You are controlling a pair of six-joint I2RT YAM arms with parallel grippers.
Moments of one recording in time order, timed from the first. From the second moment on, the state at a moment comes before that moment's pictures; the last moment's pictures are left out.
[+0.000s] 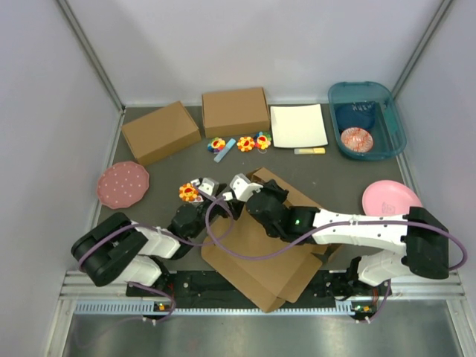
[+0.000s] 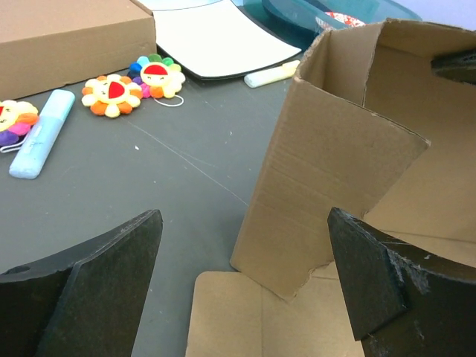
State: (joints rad) left arm -0.75 1.37 0.15 1.27 -0.07 -0.22; right arm 1.24 1.36 0.91 -0.10 0.96 -0.48
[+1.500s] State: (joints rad) left arm -0.77 1.36 0.22 1.28 -0.08 -0.08; right arm 1.22 1.35 0.97 -0.22 0.87 -0.28
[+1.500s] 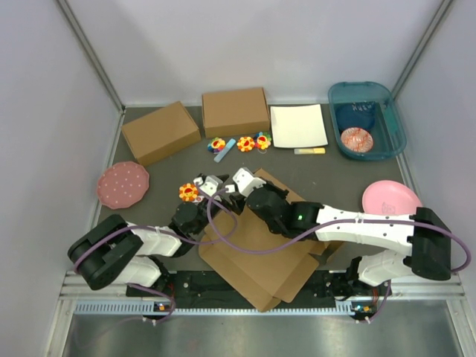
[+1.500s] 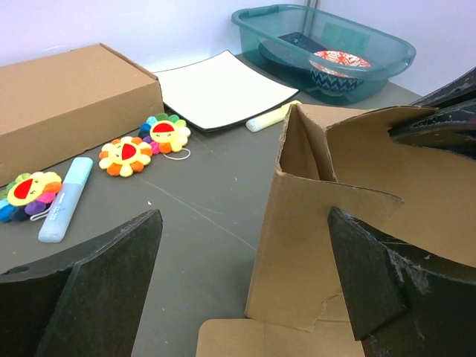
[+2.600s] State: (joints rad) left arm -0.78 1.26 0.17 1.18 -0.10 -0.19; right arm 1.22 1.41 0.94 -0.12 0.97 -0.35
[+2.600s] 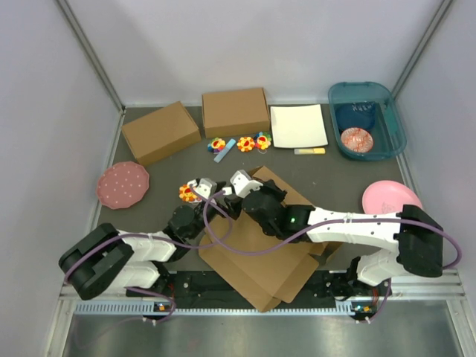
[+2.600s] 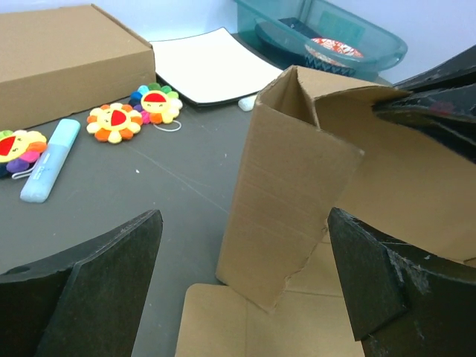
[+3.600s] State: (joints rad) left arm -0.78 1.56 0.32 1.27 -0.07 -0.13; right arm 1.24 1.44 0.97 -0.17 1.00 -0.29
